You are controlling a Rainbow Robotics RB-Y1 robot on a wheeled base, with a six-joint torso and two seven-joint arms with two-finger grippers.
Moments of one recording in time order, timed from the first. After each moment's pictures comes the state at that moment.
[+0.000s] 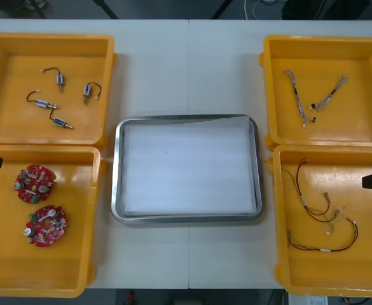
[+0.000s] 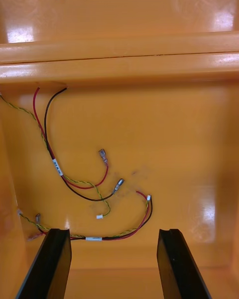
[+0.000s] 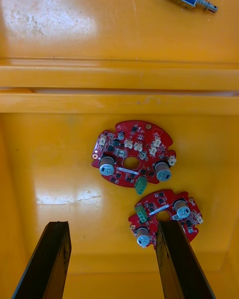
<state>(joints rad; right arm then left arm) -0.06 -0.66 -0.35 -2.37 -0.78 1.92 1.21 -0.18 0.85 0.32 -2.03 0.90 1.83 -1.33</state>
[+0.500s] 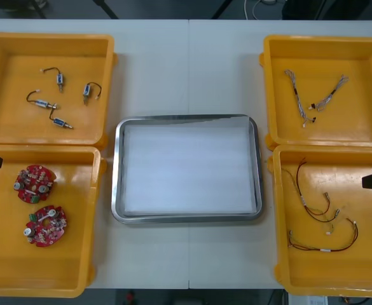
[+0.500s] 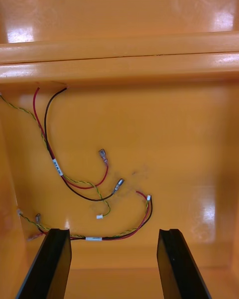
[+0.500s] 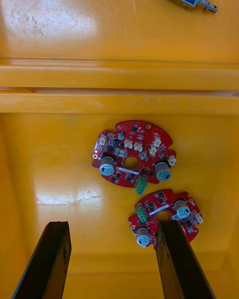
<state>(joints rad) -0.06 -0.66 -0.35 -2.37 -0.78 1.92 1.21 -0.18 0.85 0.32 -2.03 0.90 1.83 -1.33</state>
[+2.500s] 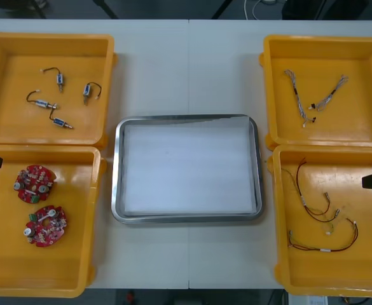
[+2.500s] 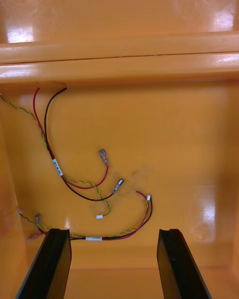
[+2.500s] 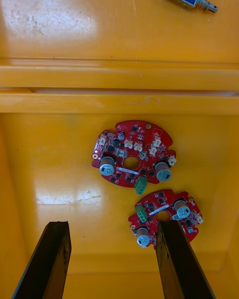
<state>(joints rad) -0.06 -0.66 -0.35 -2.37 -0.78 1.92 1.21 -0.18 0.85 0.32 -2.03 0.90 1.83 -1.33</state>
